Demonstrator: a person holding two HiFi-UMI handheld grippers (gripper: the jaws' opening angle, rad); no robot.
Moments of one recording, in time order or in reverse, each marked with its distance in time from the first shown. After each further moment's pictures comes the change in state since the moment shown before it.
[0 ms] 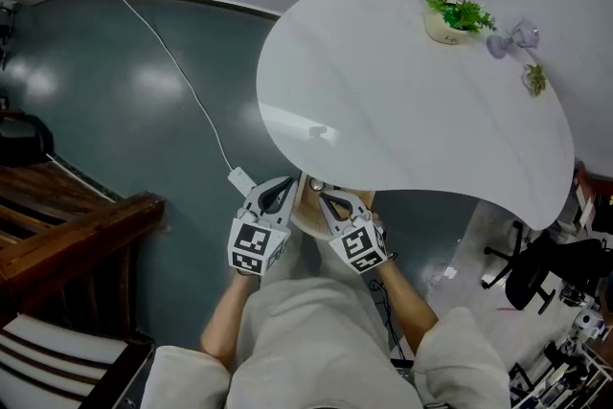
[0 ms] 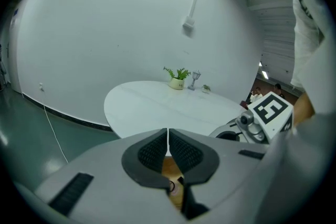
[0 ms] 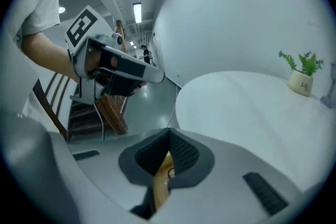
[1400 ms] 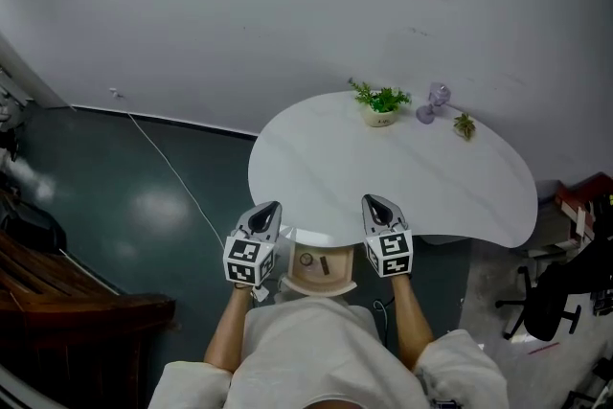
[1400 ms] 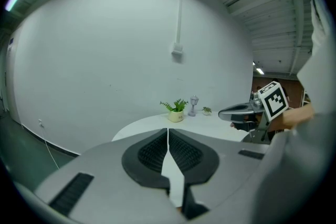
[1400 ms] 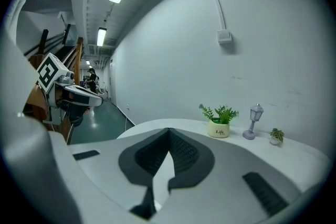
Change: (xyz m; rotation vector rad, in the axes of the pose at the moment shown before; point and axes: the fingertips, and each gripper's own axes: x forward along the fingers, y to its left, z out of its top) left arm -0.033 -0.025 0.155 0.162 -0.211 0.040; right arm -0.200 -0.163 0.113 0.125 -0.341 -0.560
